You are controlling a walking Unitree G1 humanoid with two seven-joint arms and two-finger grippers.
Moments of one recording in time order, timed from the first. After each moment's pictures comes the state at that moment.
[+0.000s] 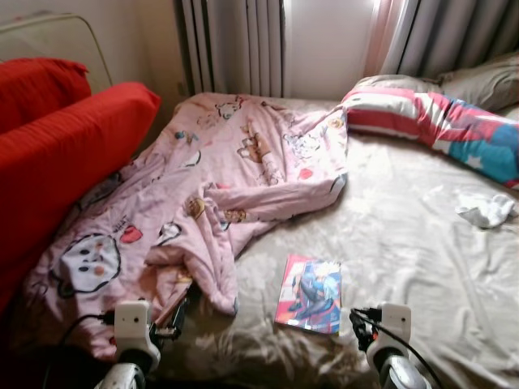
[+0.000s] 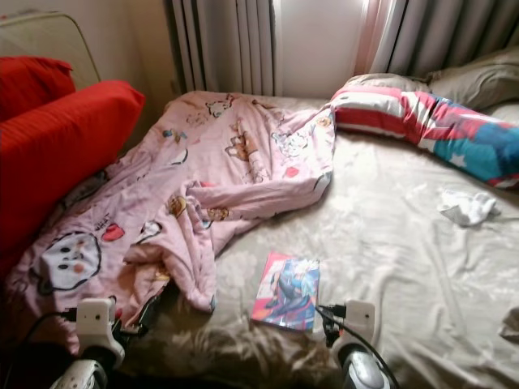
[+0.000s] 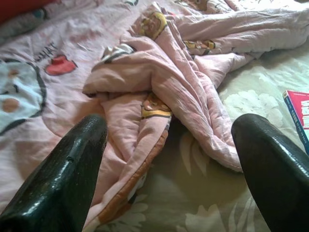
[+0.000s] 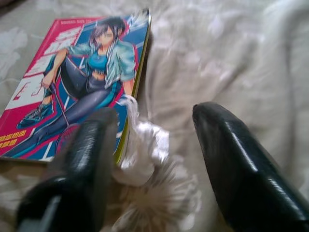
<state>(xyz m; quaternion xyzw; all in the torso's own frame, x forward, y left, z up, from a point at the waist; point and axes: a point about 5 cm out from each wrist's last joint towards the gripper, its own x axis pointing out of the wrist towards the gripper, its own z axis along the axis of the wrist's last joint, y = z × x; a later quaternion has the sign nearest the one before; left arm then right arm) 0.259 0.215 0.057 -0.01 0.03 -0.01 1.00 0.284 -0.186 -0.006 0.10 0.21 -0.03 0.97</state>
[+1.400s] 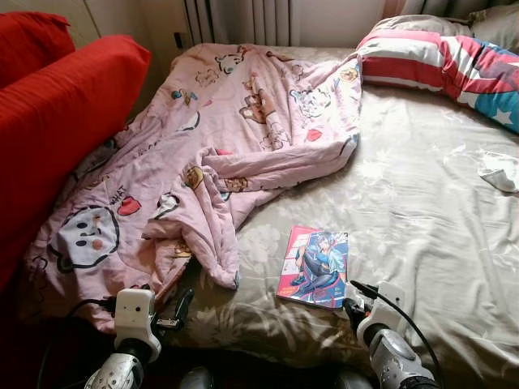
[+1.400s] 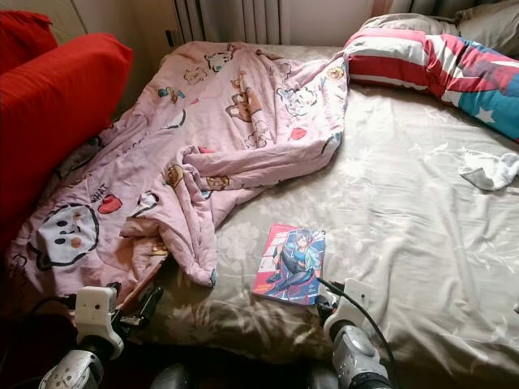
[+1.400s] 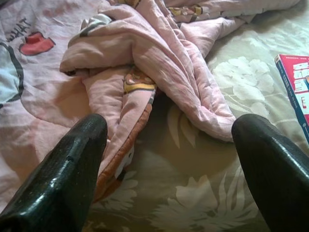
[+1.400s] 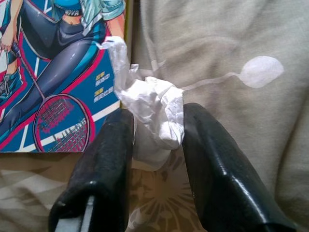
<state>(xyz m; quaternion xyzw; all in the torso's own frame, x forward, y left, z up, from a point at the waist) 0.255 0.208 0.082 0.01 0.02 -0.04 1.00 0.312 -0.175 0.009 0.17 0.26 -0.04 0.95</state>
